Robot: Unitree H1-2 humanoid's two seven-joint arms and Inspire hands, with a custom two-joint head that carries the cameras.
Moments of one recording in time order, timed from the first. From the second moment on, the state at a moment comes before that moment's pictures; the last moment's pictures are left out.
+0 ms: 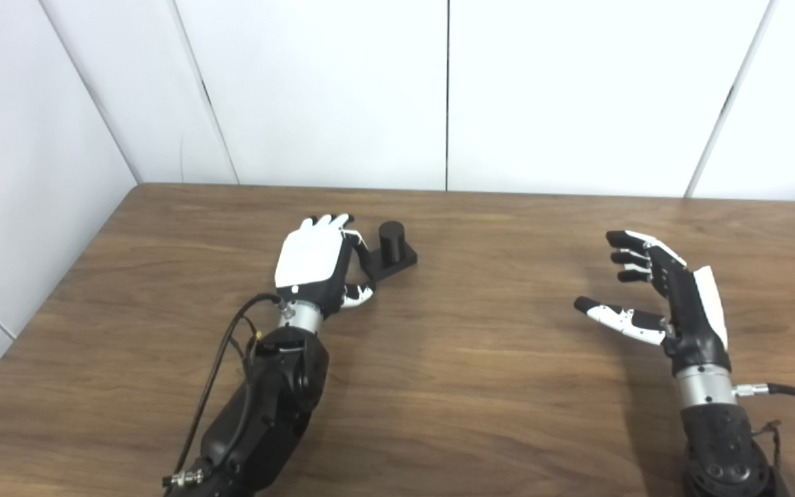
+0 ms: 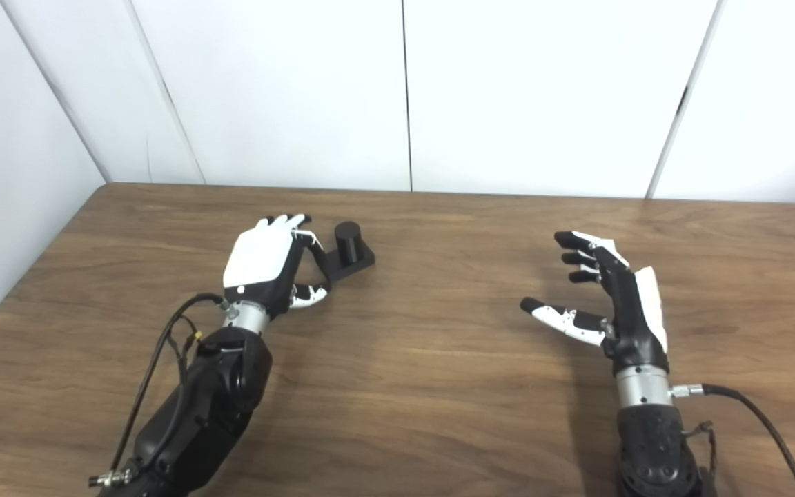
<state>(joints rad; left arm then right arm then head) -0.36 0.28 -0.32 0.11 0.94 0.38 0.08 -0.24 -0.12 0.02 0.07 -0.34 -0.10 -0.12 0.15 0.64</state>
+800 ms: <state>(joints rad) -0.42 0.26 -0.31 0.25 0.94 0.39 0.11 -0.24 -0.12 0.02 0.07 -0.34 -0.09 -0.12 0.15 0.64</state>
